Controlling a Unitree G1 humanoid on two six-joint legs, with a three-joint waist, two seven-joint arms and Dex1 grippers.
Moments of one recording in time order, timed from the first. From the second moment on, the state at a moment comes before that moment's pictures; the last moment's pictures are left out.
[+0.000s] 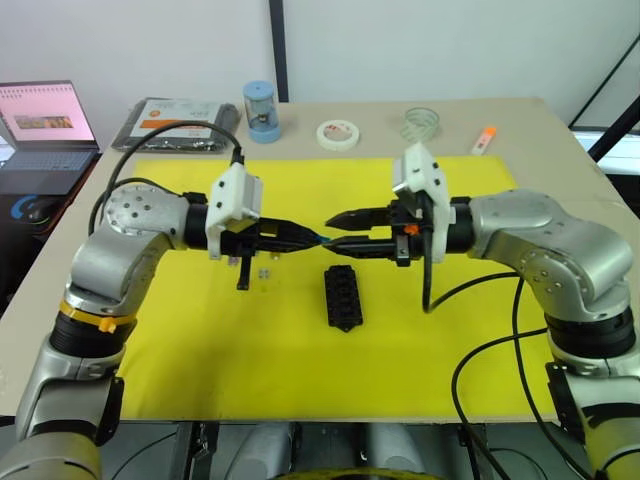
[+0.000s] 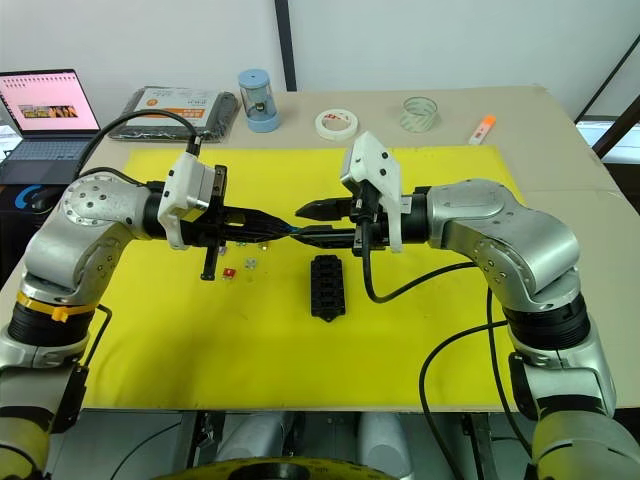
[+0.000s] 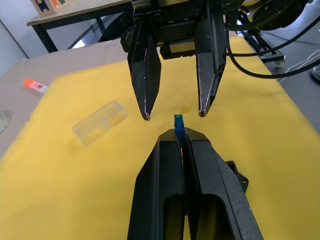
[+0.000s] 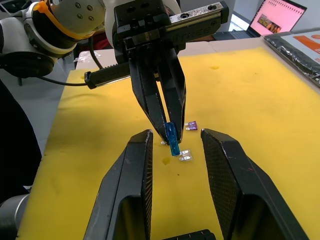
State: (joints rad) left arm -0.63 0.68 -0.09 -0.23 -0.49 0.40 -1.26; right arm -0.71 -0.68 0.10 -0.44 0.72 0.91 0.90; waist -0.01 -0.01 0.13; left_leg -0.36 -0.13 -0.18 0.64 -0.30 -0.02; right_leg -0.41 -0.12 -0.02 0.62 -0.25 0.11
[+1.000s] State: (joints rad) left arm -0.63 0.68 -0.10 -0.23 -0.49 0.41 -1.26; right arm -0.75 -0.66 0.11 -0.44 0.71 0.94 0.88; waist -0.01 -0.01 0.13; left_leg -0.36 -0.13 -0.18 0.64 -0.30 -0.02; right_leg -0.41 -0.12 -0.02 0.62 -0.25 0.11
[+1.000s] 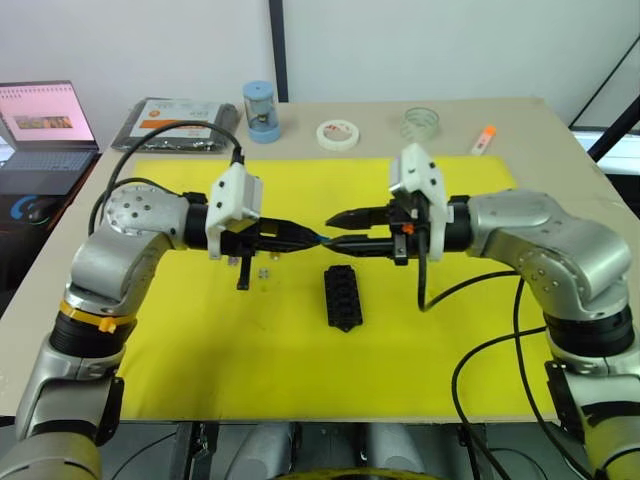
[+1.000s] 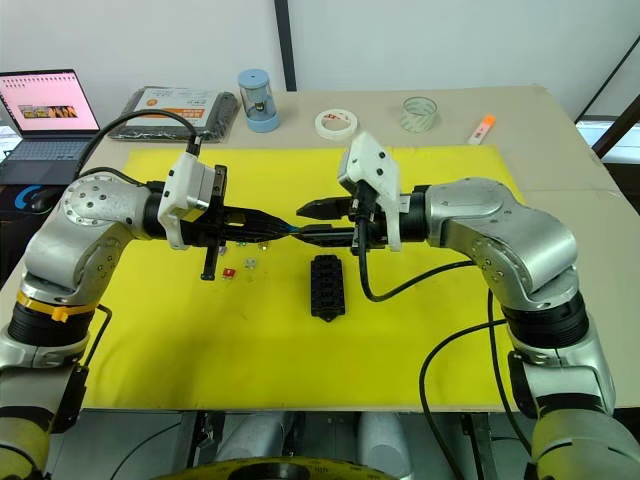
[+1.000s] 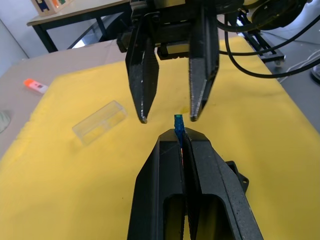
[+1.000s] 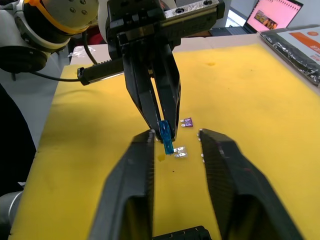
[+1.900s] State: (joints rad) left arm -0.63 0.69 -0.10 -0.24 -0.49 0.41 -1.24; right arm -0.68 -0.70 0.10 -0.44 0.72 0.91 0.90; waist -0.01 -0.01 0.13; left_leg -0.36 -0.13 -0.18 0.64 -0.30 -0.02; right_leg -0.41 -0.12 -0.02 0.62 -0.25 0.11
